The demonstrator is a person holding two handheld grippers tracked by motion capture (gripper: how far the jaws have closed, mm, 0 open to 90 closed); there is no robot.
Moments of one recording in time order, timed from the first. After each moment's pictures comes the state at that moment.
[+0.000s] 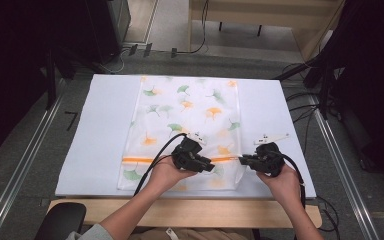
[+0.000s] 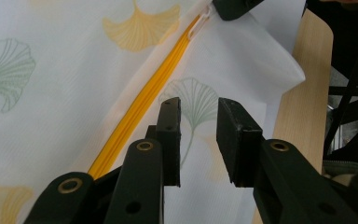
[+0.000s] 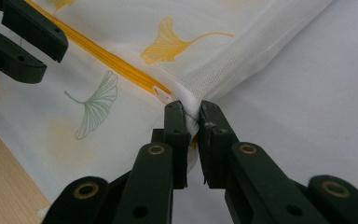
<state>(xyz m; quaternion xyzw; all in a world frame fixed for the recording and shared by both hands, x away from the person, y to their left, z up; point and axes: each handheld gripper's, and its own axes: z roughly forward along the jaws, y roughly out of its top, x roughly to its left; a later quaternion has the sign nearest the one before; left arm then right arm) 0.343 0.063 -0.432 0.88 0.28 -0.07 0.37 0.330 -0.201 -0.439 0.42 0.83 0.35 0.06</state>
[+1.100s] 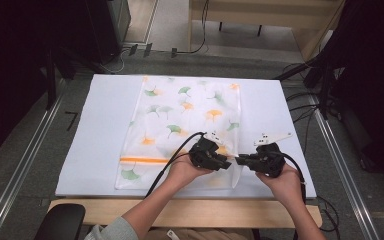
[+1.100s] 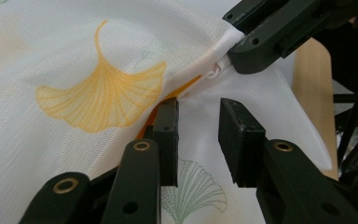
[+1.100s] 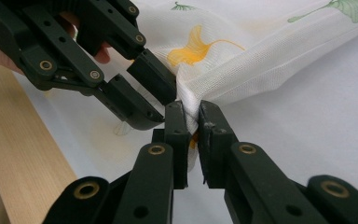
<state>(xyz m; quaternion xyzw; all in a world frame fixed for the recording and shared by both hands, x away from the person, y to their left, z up) 0.355 0.025 -0.446 0.88 0.25 -0.06 0.40 0.323 -0.196 -0.423 0.37 0.84 0.39 0.04</state>
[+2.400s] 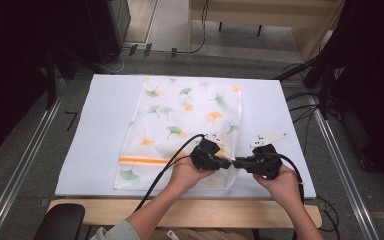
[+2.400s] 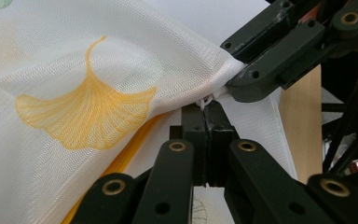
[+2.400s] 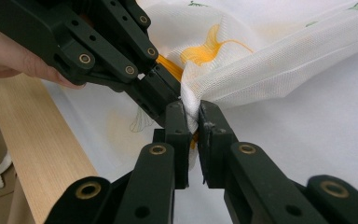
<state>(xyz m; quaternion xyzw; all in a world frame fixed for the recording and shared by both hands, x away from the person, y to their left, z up) 0.349 0.022 -0.448 0.87 0.28 -0.08 0.40 0.320 -0.188 -0.422 0.35 0.85 0.38 0.02</state>
